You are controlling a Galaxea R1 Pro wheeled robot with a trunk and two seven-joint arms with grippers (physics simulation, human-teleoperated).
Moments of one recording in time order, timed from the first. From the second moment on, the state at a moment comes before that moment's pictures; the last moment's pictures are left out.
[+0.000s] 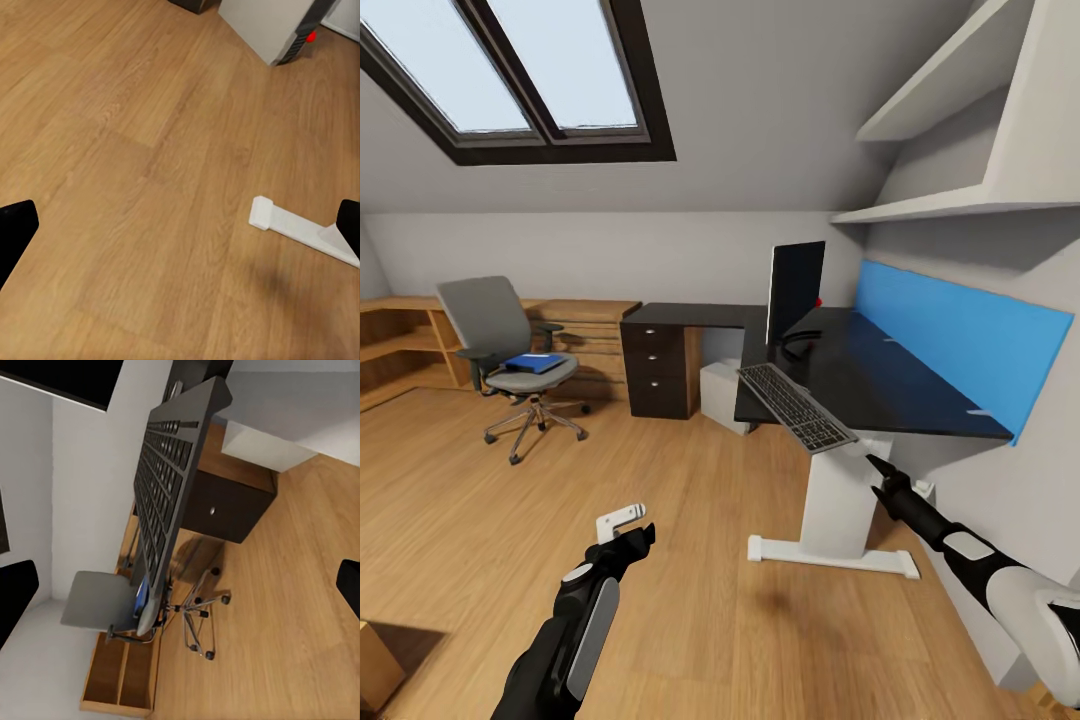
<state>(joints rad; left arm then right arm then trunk) -0.34 -0.16 -0.01 -1.22 0.26 0.44 0.28 -0.93 -0.30 -0.13 -0.02 -1.00 0.30 0.78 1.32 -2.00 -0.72</state>
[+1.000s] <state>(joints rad) -0.34 -0.16 -0.01 -1.21 0.26 0.44 0.27 -0.93 -0.30 -0.13 -0.02 -1.00 0.30 0.77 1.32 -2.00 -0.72</state>
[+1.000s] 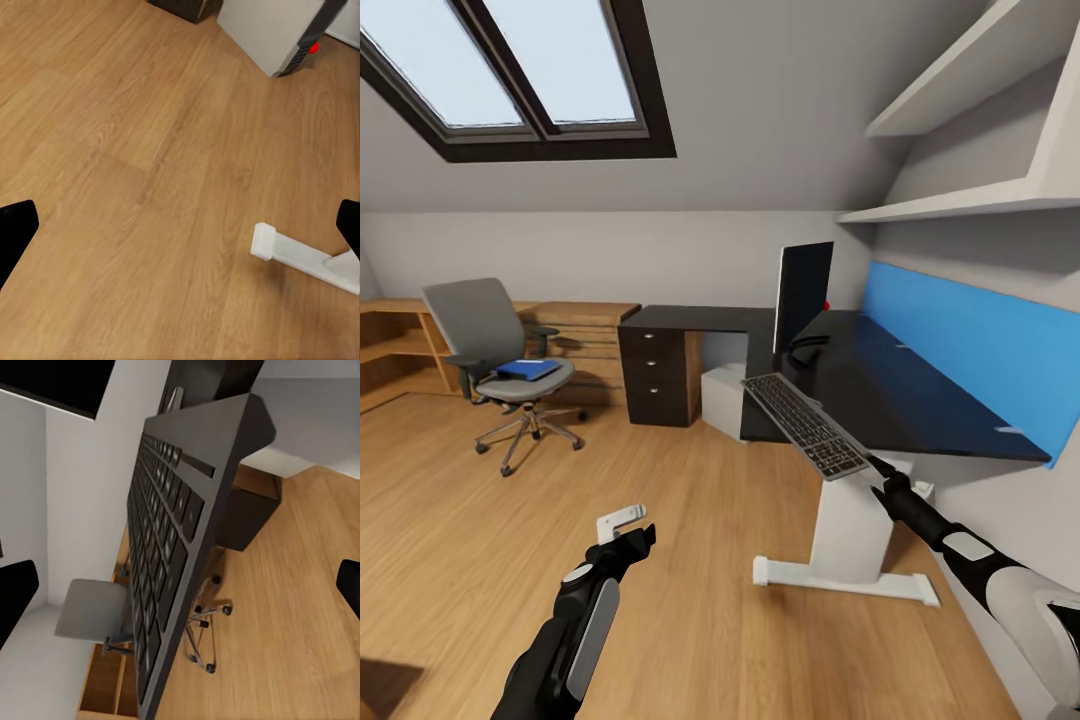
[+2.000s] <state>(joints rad) -0.34 -0.16 -0.01 -1.21 0.26 0.44 0.28 -0.93 -0.30 -0.13 -0.02 -1.00 0.30 0.77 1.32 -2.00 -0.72</state>
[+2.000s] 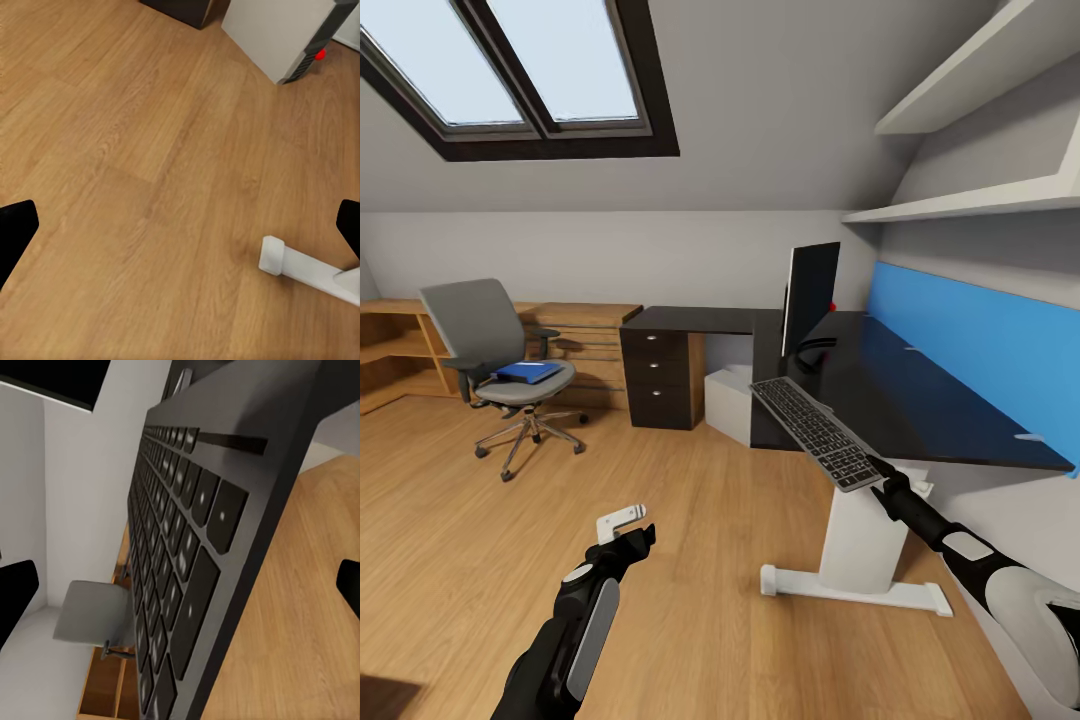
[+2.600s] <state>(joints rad) -0.34 -0.16 -0.01 -1.21 0.26 0.44 0.28 -0.93 -0.30 -0.13 -0.02 -1.00 0.30 0.77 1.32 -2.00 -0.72</state>
